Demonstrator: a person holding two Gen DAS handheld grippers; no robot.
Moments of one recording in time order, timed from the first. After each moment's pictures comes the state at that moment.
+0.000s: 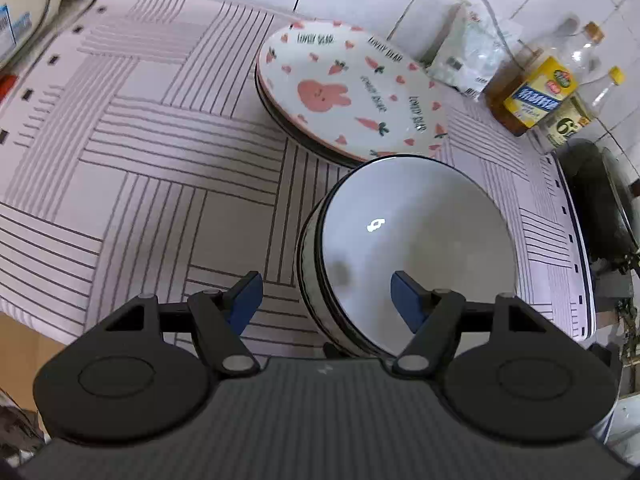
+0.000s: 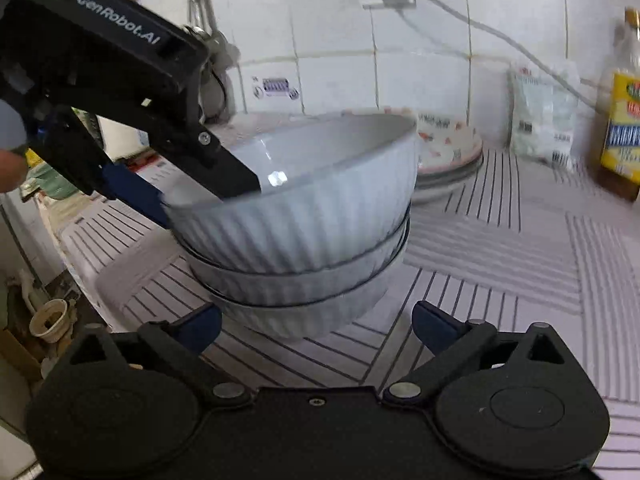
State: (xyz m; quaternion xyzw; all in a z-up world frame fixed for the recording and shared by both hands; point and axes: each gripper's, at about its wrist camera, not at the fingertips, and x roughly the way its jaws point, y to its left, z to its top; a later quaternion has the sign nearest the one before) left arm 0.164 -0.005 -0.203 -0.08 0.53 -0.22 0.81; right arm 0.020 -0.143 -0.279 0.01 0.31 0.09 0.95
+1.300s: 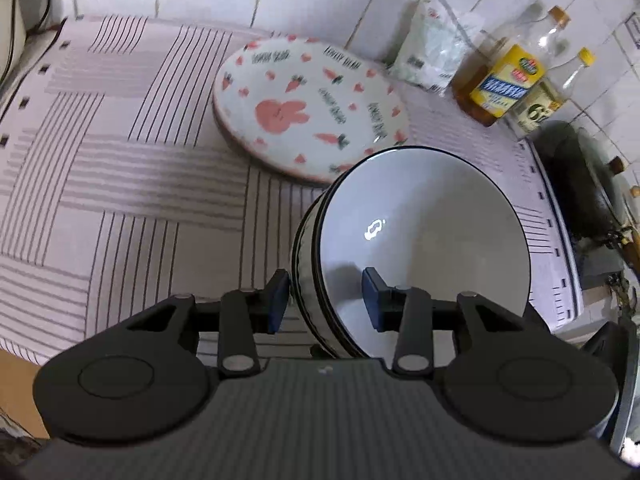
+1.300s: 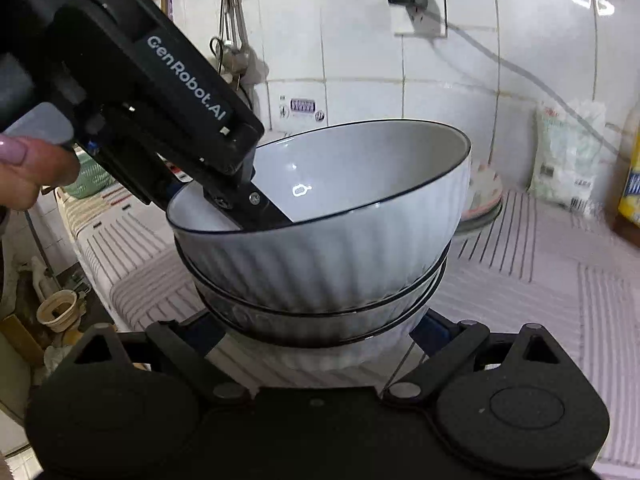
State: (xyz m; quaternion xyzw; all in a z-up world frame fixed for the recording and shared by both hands) left arm 0.167 -0.019 -0.167 -0.05 0.52 -0.27 0.81; right arm 0.025 -0.140 -0.251 -0.02 0.28 0.13 0.95
